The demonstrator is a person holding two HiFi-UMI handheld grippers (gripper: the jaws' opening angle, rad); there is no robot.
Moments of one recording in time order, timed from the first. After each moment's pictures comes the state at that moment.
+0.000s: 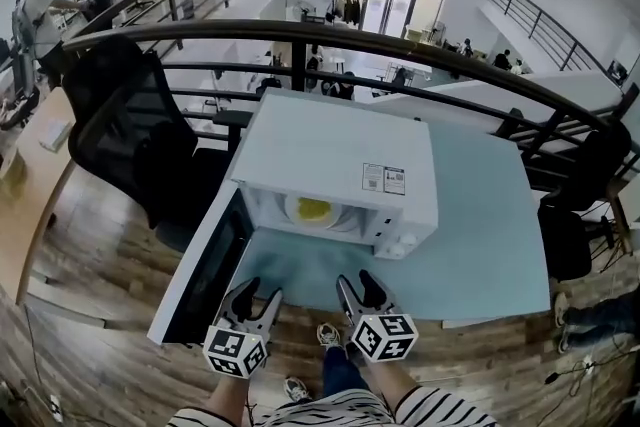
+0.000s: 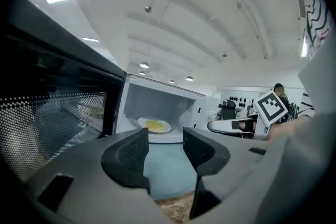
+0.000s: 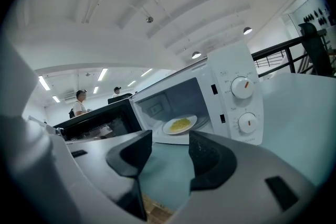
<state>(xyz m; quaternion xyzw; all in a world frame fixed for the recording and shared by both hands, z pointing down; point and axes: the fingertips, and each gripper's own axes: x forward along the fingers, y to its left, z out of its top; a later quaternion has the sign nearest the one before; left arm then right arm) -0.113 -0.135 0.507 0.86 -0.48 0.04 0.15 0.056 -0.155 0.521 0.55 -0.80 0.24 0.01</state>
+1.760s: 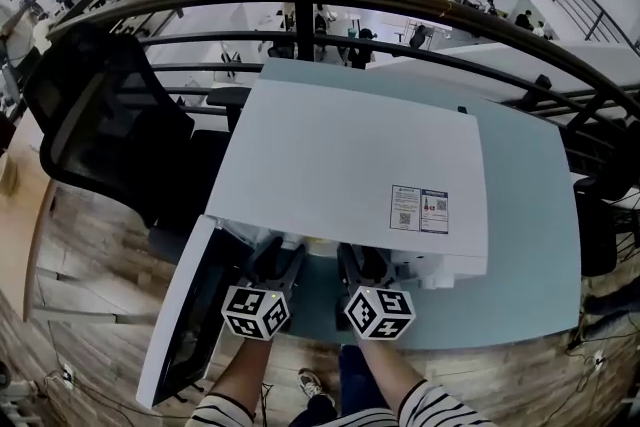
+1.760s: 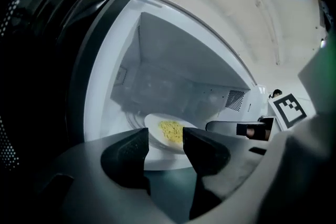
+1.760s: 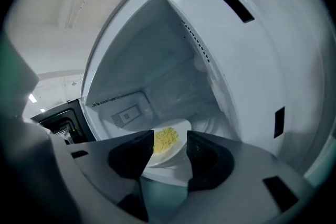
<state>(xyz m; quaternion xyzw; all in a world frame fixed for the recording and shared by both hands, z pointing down) -0.078 -0.321 0.581 0.85 -0.48 0.04 0.21 0.047 -0.321 0.581 0.58 -0.76 0.27 -0.03</state>
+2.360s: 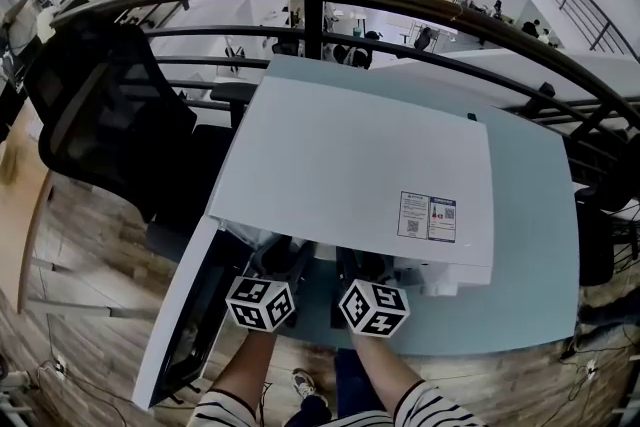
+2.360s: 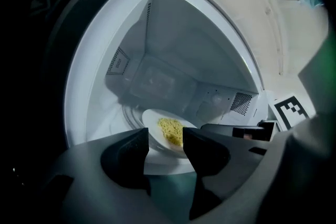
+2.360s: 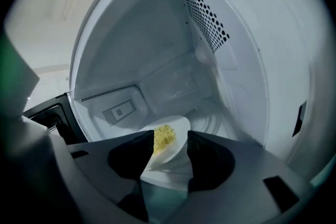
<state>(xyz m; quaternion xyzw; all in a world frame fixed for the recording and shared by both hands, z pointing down) -0.068 -0.338 0.593 0.84 -0.47 0.03 0.26 0.042 -0.337 0.593 0.60 -0.75 0.28 0.00</state>
